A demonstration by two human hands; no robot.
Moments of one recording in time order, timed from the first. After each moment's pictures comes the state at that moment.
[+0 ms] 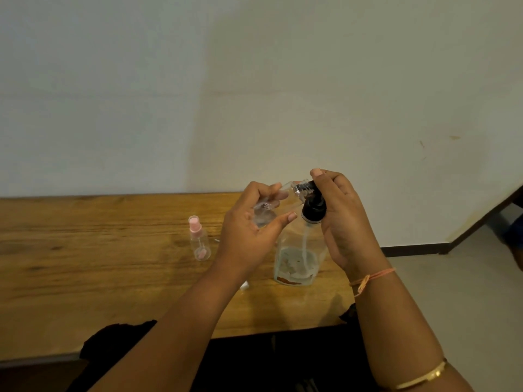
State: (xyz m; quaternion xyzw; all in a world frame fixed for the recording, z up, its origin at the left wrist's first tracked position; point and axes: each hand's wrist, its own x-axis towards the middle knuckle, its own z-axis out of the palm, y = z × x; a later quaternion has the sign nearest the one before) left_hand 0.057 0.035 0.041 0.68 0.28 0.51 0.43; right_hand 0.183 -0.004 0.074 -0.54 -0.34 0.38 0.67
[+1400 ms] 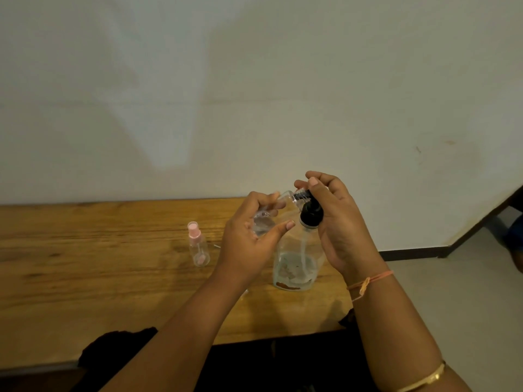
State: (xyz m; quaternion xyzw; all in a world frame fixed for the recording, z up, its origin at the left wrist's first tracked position) left_hand 0.058 0.031 0.040 0.68 0.30 0.51 0.43; right_hand 0.182 -0.003 0.077 -0.54 -0.34 0.40 0.66
